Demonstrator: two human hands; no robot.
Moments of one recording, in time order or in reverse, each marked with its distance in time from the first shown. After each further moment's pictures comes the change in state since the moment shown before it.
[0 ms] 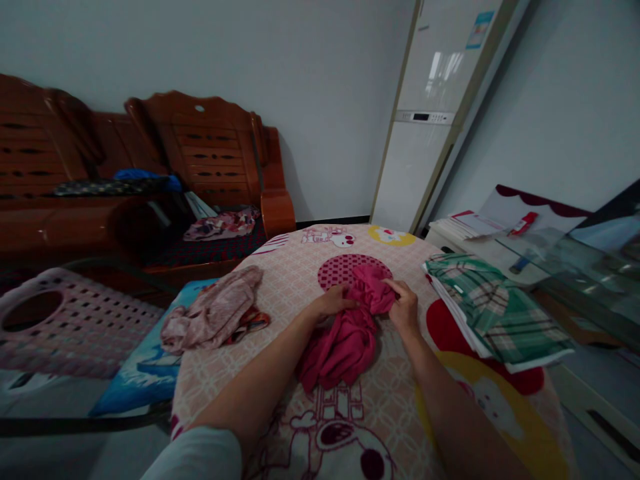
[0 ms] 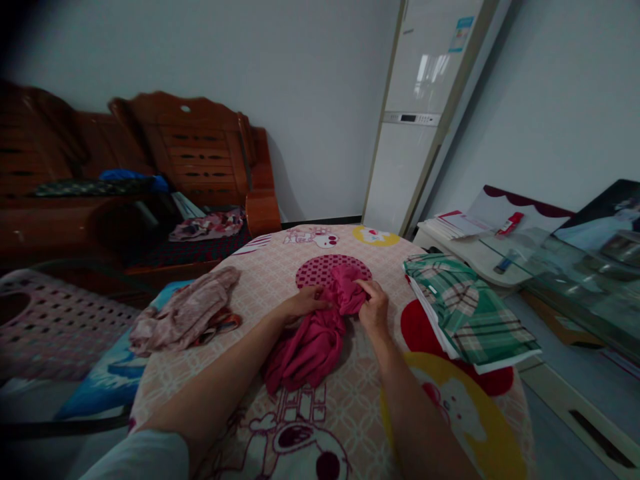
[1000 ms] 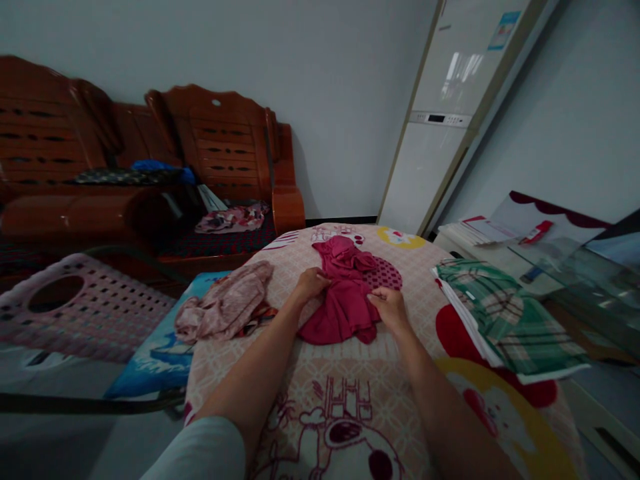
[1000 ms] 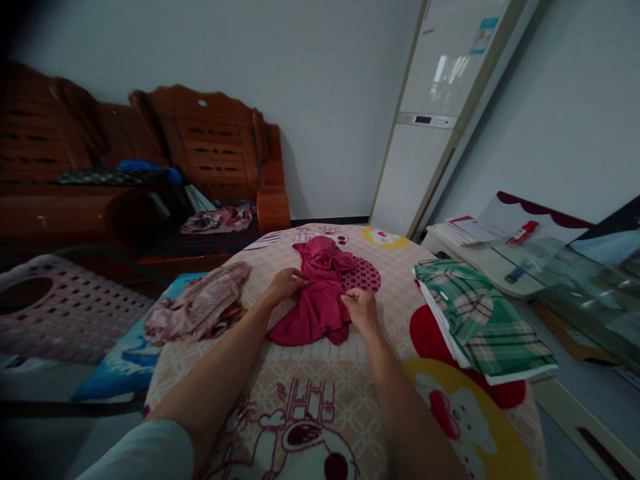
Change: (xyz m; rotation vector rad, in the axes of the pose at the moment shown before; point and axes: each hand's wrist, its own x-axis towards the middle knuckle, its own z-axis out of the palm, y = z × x) left_hand -0.004 -0.015 -0.064 0.349 0.483 -0.256; right_hand 0.002 -0.014 0.038 0.034 -0.266 0.431
